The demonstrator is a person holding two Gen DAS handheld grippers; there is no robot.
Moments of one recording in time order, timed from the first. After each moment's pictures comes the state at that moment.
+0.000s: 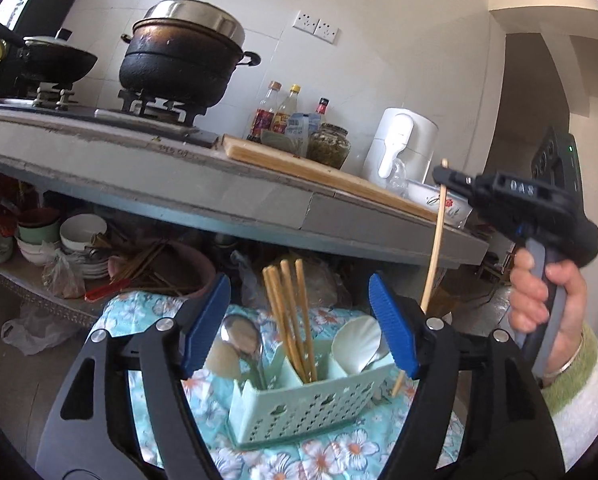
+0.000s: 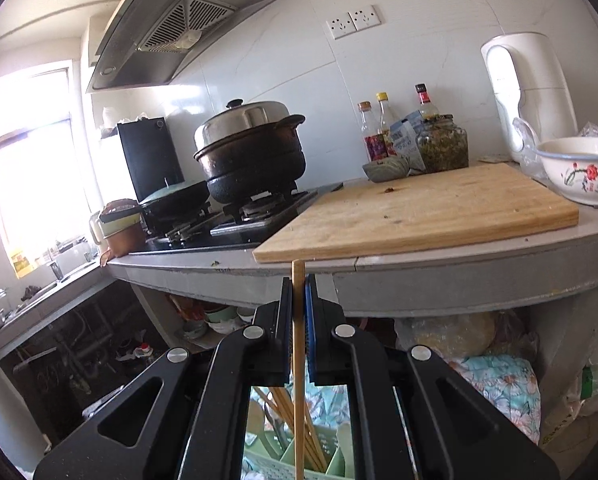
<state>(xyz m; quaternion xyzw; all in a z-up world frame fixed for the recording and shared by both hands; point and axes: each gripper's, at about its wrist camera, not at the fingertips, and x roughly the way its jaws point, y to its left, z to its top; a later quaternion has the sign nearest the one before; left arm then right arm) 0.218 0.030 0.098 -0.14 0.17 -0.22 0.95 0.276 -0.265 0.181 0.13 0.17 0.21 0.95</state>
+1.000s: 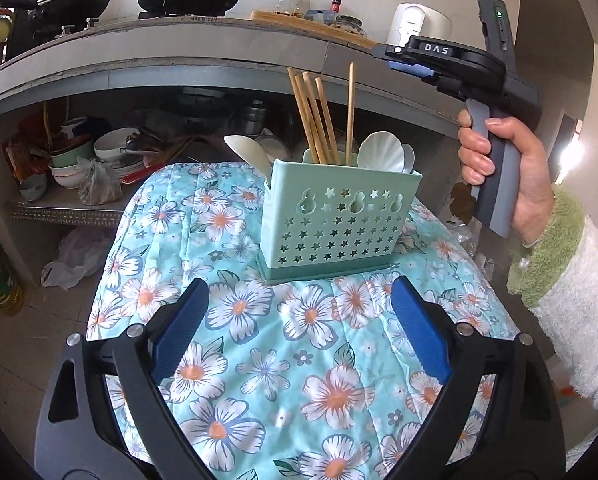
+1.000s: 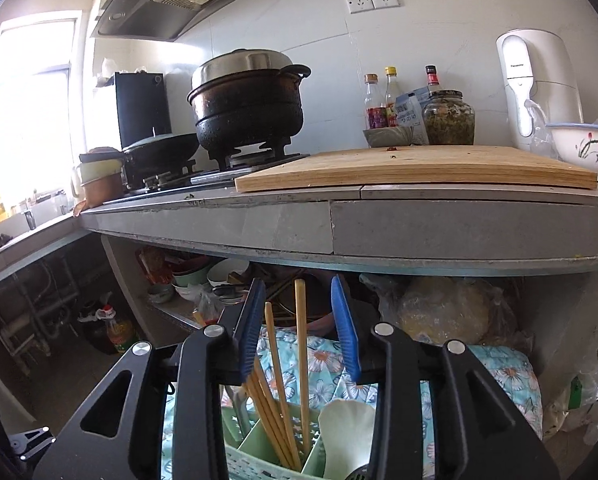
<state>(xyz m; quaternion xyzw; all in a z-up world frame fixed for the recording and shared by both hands) 0.130 0.023 0.004 -0.05 0.31 -0.18 0.93 0.281 -0.230 0.097 0.06 0.19 0.18 0.96</state>
